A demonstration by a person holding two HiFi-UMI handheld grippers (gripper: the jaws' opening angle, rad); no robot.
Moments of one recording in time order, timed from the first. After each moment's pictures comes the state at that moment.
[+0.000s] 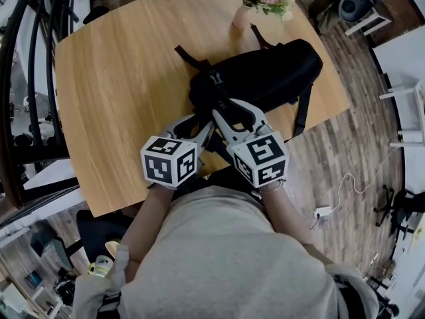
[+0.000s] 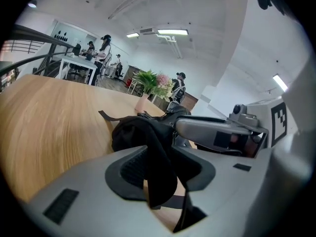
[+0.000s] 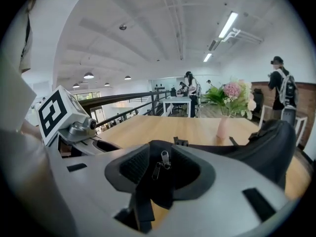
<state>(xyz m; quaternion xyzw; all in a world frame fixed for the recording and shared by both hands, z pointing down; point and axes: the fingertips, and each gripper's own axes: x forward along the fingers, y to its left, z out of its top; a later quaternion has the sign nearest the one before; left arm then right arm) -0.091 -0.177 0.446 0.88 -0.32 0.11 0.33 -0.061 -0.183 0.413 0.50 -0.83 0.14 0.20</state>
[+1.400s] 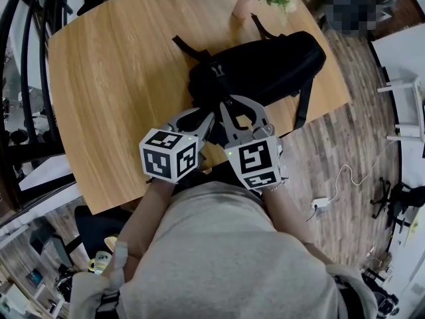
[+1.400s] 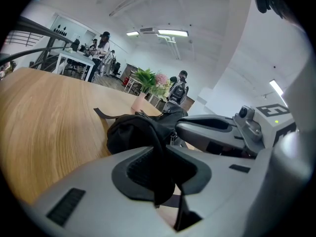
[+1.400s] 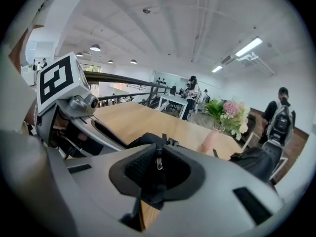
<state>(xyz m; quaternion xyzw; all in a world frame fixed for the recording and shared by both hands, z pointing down) -0.086 -0.179 0.448 0.89 -0.29 0.10 0.35 -0.058 -0.182 0.413 0.52 -0.79 0.03 0.31</state>
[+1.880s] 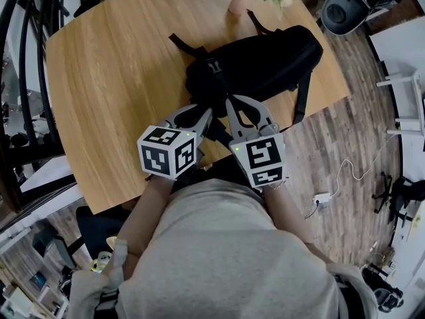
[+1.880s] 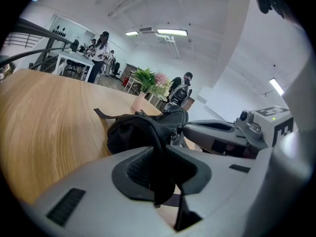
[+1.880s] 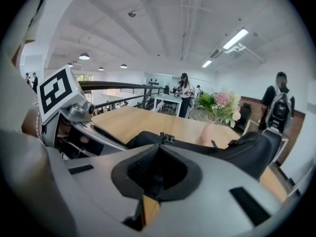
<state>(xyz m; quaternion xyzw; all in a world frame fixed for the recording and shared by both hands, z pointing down) -0.086 -0.178 0.449 0.89 -0.29 0.10 0.34 -0.042 -0.172 0.415 0.55 -0.79 0.08 0.27</state>
